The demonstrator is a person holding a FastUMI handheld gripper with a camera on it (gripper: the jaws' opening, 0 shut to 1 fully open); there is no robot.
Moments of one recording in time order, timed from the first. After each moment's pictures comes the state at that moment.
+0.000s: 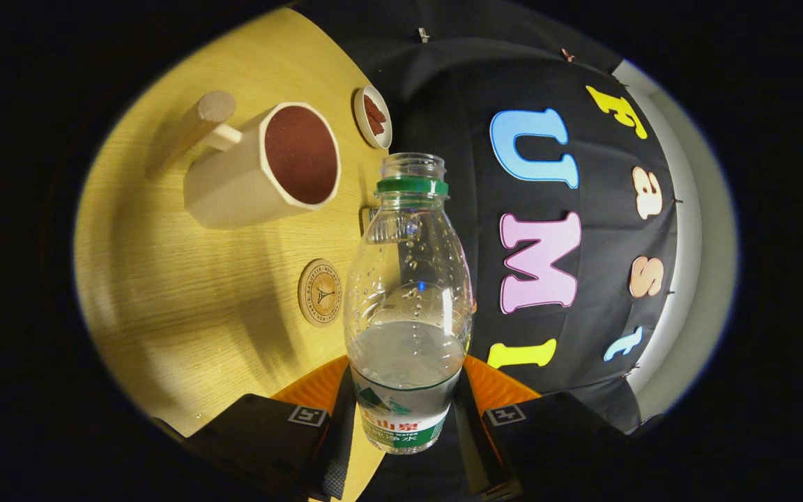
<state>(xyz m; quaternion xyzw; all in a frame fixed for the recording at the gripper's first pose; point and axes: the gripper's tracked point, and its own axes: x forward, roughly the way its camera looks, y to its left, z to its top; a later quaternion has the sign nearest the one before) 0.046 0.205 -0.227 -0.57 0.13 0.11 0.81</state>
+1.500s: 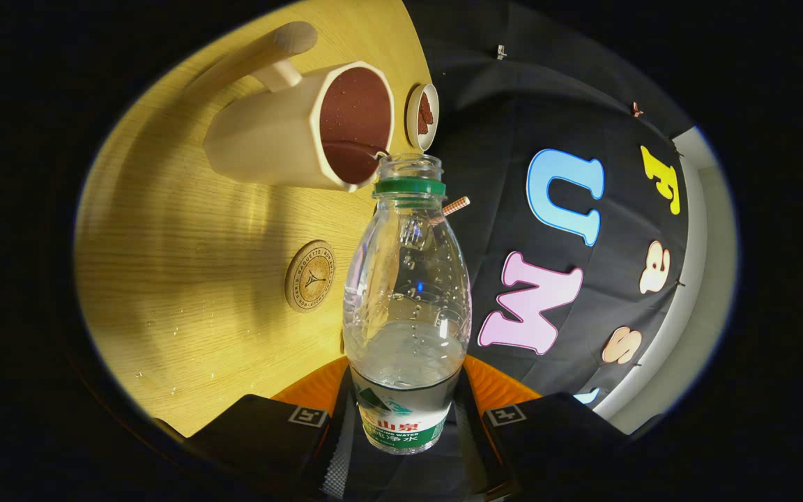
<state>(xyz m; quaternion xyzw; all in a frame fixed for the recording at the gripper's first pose) 0.068 0.206 -0.222 -0.69 0.09 0.14 0.71</state>
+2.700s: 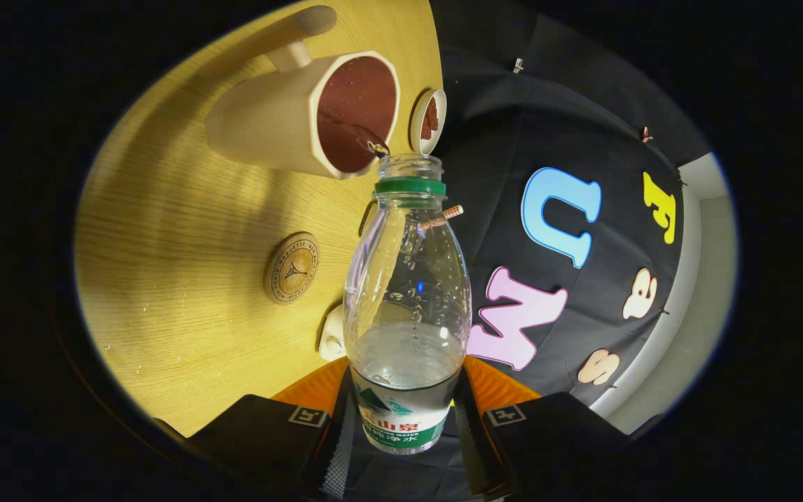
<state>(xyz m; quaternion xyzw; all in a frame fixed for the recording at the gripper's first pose) 0.083 0.206 -0.210 -0.72 0.06 0.13 0.68</state>
